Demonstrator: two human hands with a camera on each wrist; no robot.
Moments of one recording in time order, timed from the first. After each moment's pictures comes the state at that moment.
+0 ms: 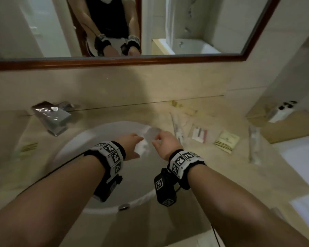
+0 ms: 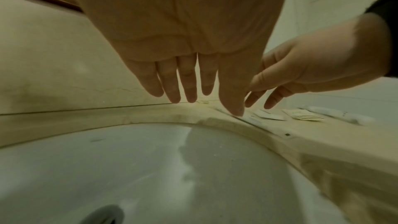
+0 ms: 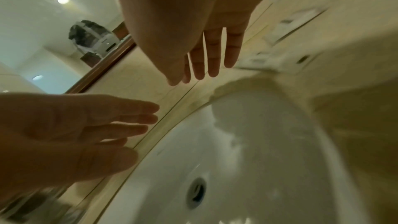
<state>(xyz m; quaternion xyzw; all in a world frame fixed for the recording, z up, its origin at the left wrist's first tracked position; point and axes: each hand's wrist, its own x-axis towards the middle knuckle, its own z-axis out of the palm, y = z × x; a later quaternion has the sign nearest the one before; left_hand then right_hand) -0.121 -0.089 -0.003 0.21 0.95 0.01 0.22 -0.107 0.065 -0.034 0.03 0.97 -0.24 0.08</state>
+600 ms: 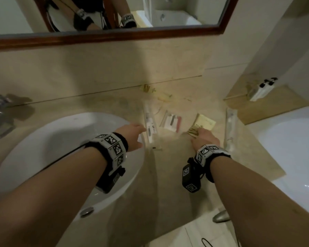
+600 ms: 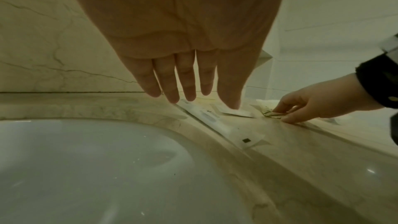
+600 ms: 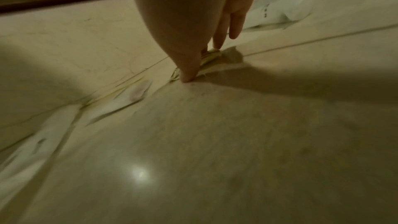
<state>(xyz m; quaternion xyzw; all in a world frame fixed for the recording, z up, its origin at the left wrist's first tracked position) -0.145 0.024 -0.027 0.25 0.94 0.06 0.24 -0.098 0.271 -0.081 0.28 0.94 -0.10 0.15</state>
